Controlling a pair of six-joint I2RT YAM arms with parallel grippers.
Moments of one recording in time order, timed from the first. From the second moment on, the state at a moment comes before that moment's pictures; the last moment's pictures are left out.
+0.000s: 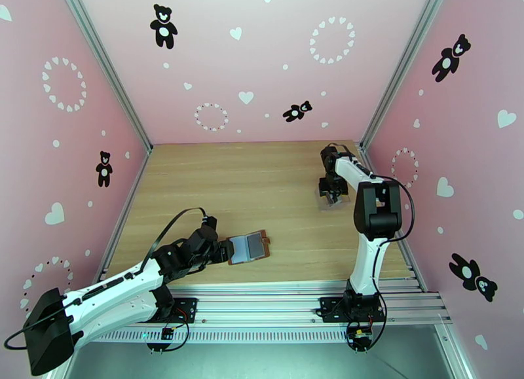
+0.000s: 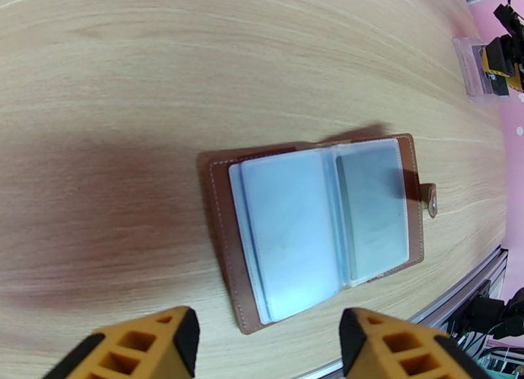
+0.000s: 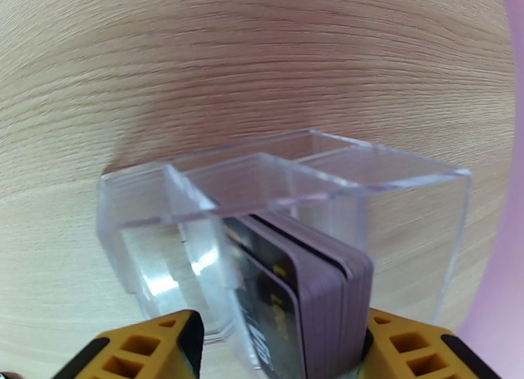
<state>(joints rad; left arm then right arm) -0.85 0.91 0.45 -0.43 -0.06 -0.93 0.09 2.05 1.60 -1.02 0.22 0.13</state>
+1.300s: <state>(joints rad) -0.85 0.91 0.45 -0.43 -0.06 -0.93 0.16 2.00 1.61 -1.02 0.17 0.13</state>
